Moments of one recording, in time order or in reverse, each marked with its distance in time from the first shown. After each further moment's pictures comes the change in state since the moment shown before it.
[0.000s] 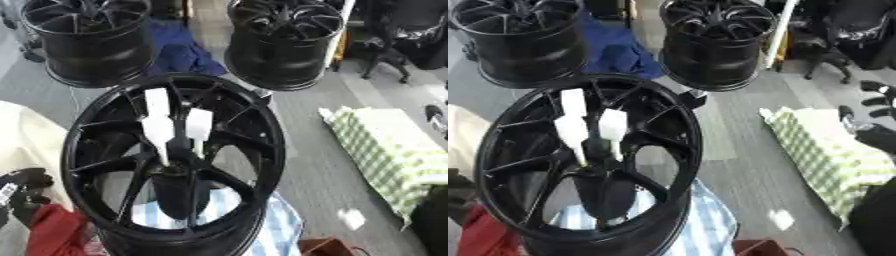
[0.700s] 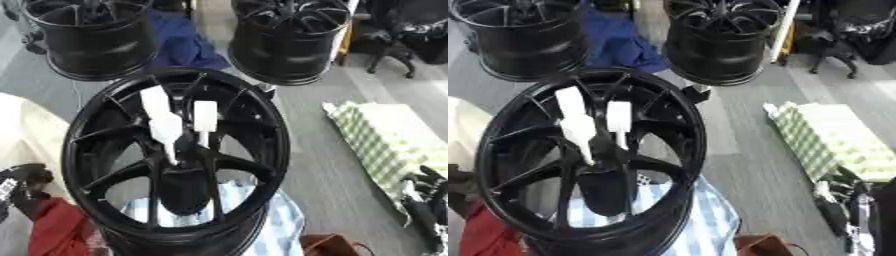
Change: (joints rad) left arm -0.017 0.005 0.000 0.000 0.001 -0.009 0.000; right arm 0.058 0.346 0.143 0.079 -0.147 -0.166 -0.291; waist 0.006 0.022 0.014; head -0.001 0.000
